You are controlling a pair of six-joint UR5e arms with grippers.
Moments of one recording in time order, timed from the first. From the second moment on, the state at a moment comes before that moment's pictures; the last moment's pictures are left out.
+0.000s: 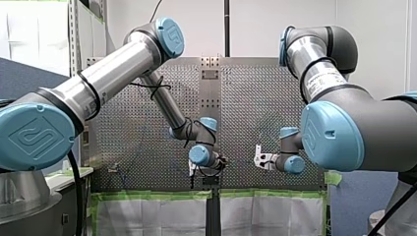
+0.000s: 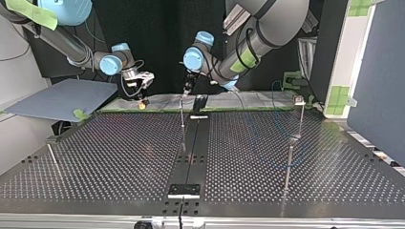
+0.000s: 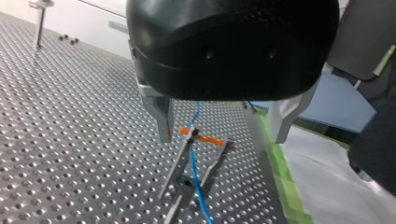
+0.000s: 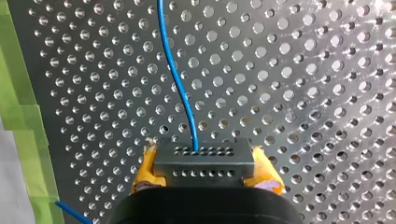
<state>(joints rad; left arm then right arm) -0.64 -2.45 -1.55 -2.60 -1.78 -1.78 1.81 -0.65 1.65 -0.86 1.19 1.70</state>
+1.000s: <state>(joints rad) -0.68 -2.31 -1.69 -2.61 -1.86 -1.78 1.81 -0.65 1.65 -0.85 1.19 1.70</state>
